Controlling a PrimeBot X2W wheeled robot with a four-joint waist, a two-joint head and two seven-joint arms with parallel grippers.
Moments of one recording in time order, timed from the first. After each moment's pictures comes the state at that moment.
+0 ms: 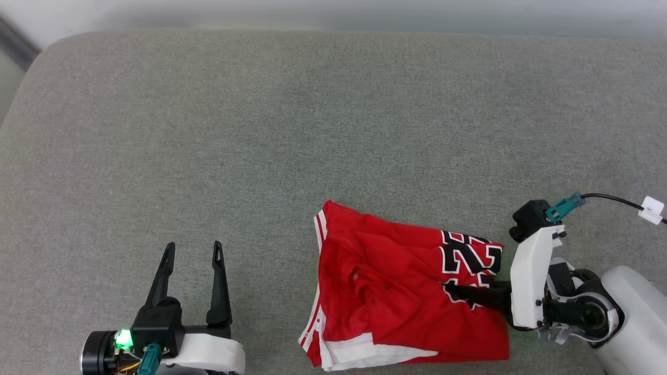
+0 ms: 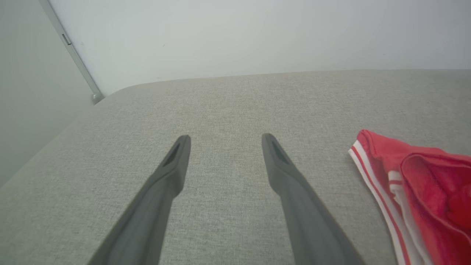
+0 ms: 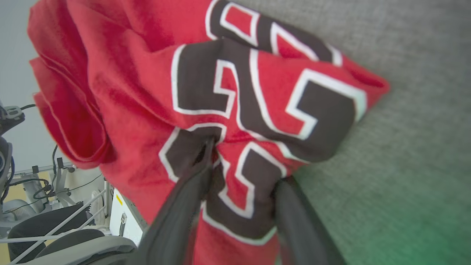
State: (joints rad) left arm 0.03 0.05 -0.06 -0.01 -0.02 0.08 -0.26; right arm -0.46 -0.47 0.61 0.36 1.14 0.13 0.75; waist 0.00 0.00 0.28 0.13
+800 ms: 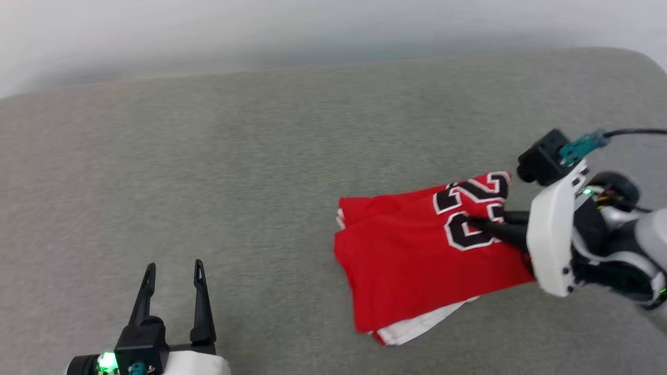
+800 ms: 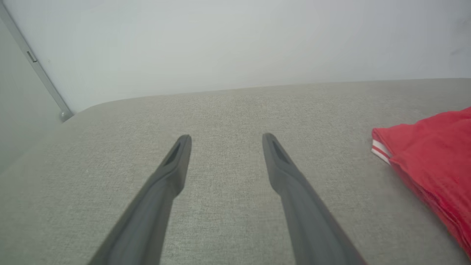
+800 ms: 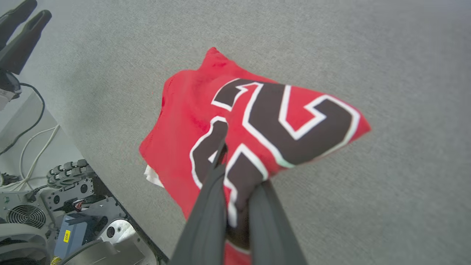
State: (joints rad) left arm 0.11 0.05 -0.02 -0.04 -0.02 0.10 -0.26; right arm -0.68 -0.71 0.79 0.02 1.03 0.13 0.64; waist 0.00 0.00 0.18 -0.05
